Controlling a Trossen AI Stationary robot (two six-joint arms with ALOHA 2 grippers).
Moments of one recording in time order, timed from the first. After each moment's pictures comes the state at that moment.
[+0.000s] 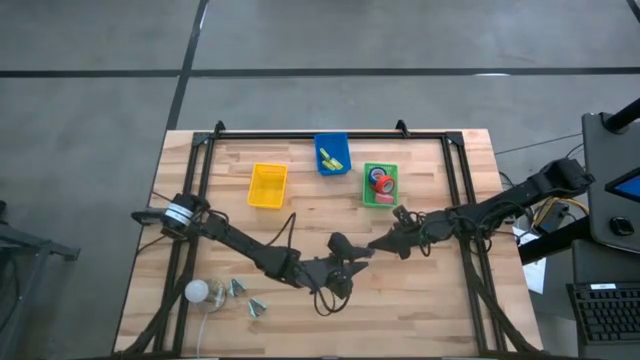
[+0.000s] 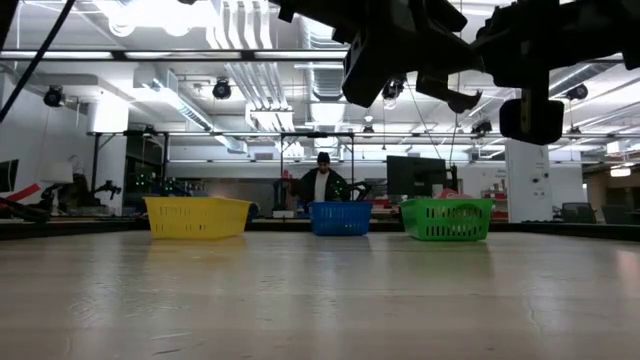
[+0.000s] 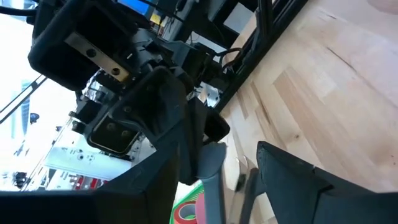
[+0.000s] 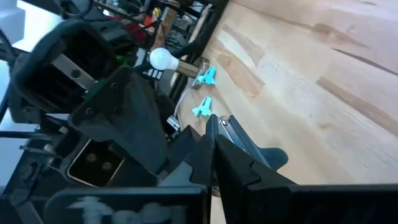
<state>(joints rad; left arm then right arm) -0.40 1.98 1.30 0.49 -0.67 0.92 0.31 1.09 0.39 0.44 0.16 1.24</state>
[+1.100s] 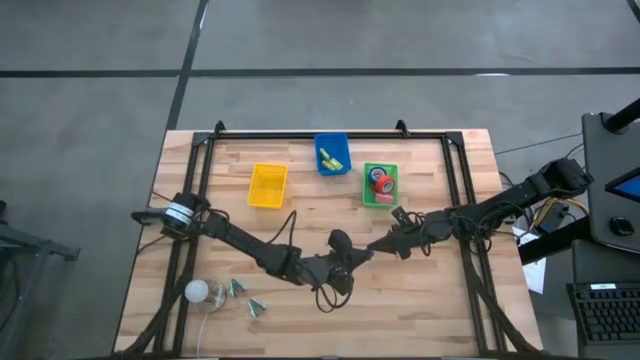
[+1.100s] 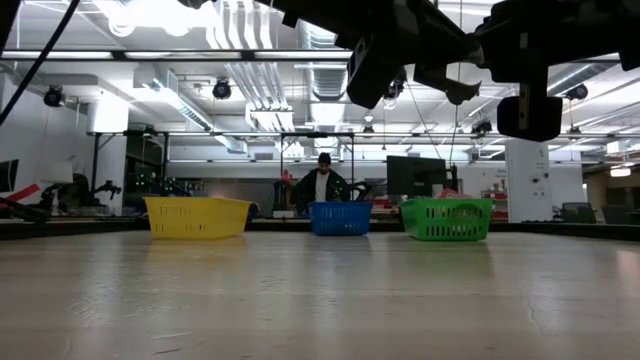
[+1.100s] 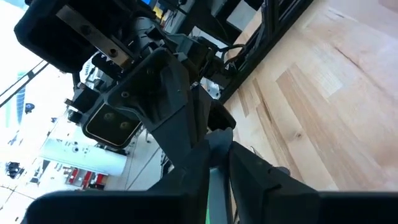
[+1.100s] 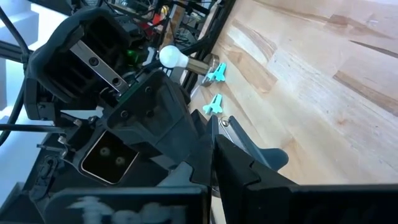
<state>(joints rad) -0.38 1.98 1.30 0.49 -0.67 0.88 0.31 1.11 0.39 0.50 0.13 1.26</state>
